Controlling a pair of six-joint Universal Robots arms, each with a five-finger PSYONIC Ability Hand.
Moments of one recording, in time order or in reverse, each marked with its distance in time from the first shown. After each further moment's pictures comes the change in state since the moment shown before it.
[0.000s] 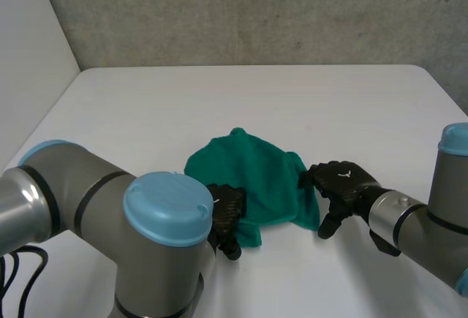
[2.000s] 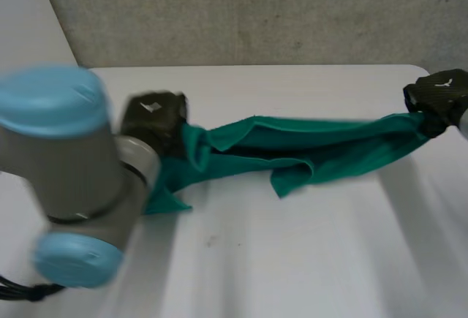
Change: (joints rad) left arm 0.252 0.196 0.084 0.037 0.006 0.216; right arm -0.266 -0.058 -0.406 0.251 0.113 -0.338; left_hand 0.497 0.595 0.584 0.599 0.585; right_hand 0.613 0.766 0.762 0.767 0.741
